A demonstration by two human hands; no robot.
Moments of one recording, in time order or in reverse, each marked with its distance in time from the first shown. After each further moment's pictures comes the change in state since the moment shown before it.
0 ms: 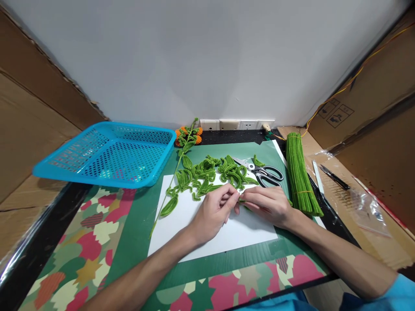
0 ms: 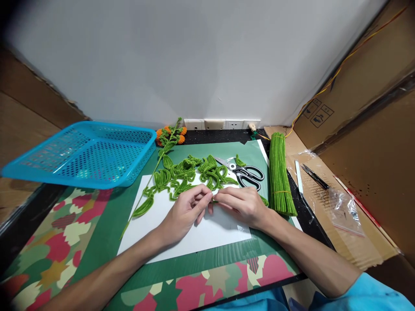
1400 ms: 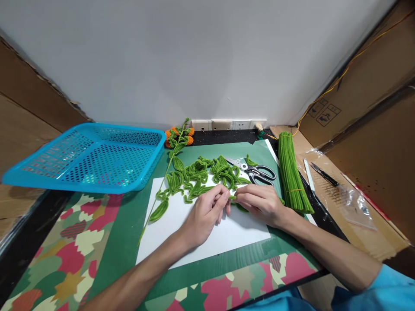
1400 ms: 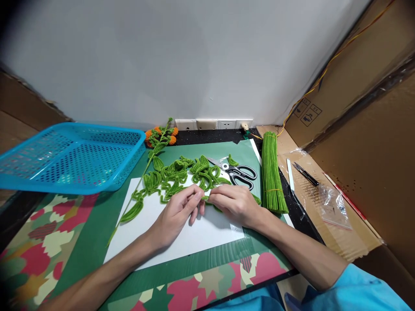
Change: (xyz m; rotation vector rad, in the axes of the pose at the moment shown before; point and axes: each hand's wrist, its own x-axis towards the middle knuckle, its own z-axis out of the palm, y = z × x) left_hand 0.003 0.000 -0.002 0.051 -0.004 -0.031; right_hand 0.002 0.002 0.001 -0.019 -0.024 0.025
